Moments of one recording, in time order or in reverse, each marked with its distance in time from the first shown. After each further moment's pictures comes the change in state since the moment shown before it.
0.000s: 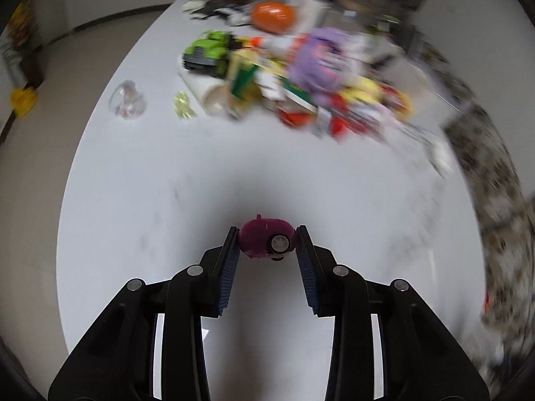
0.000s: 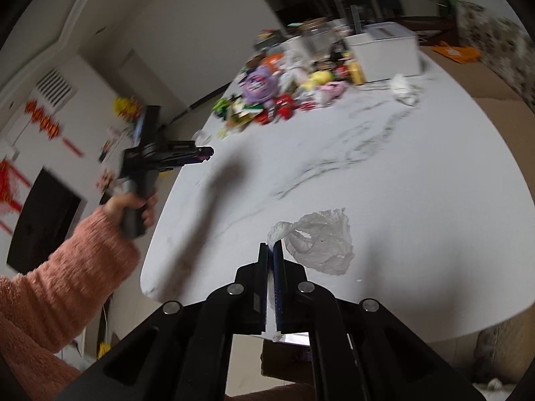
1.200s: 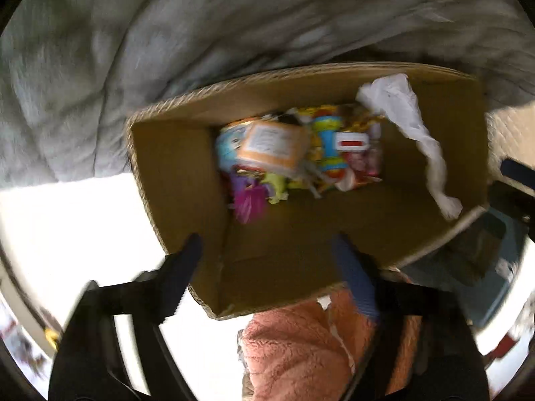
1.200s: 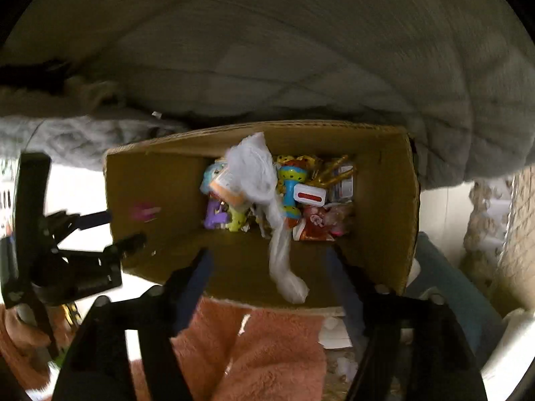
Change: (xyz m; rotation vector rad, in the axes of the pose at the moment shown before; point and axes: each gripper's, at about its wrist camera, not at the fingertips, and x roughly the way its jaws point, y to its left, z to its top) left arm 0.292 -0.018 -0.414 0.059 0.681 0.143; right arm 0.270 -0.152 -0.290 0.139 0.651 -0.314
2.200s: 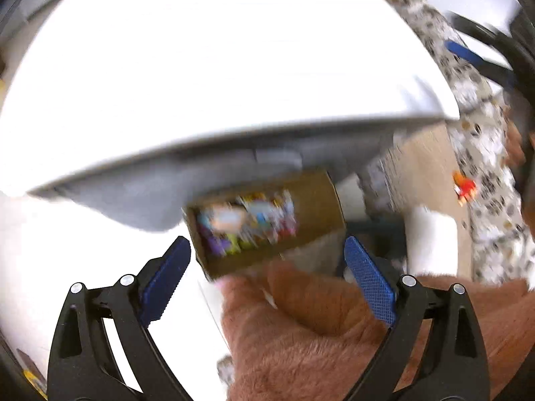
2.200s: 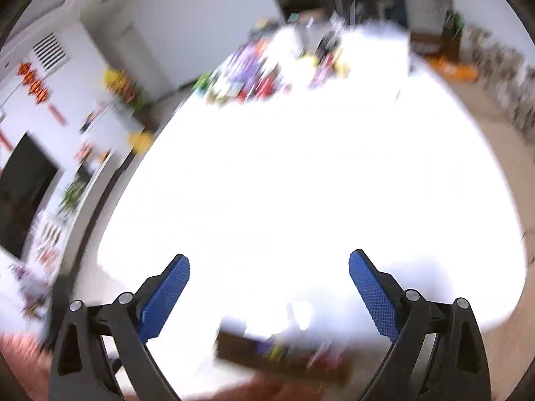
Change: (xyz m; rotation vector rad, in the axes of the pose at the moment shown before) left arm -0.346 0.012 -0.110 0.088 -0.451 -0.193; right arm -0.396 0.051 0.051 -0.167 -0.699 0.125
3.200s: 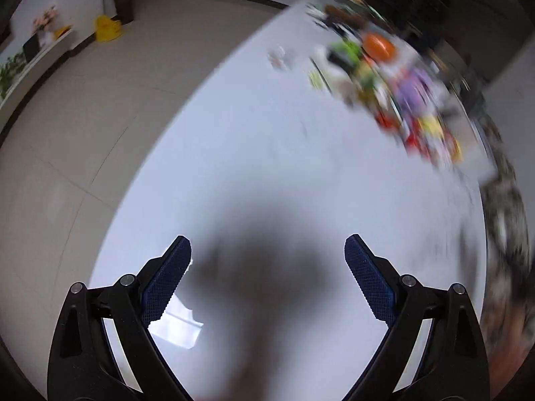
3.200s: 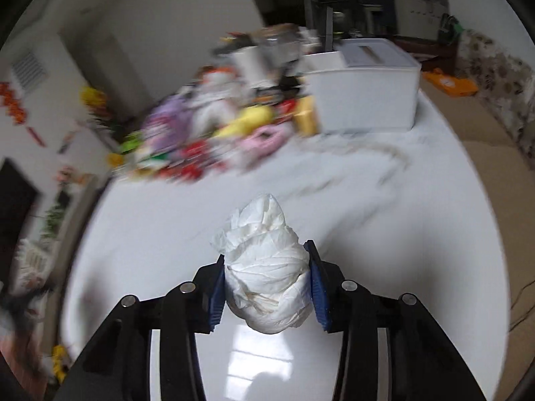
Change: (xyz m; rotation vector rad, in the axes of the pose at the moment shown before) left arm -0.053 0.168 0.210 -0.543 -0.330 0.204; right arm 0.095 -0.090 0.126 0.024 0.012 0.034
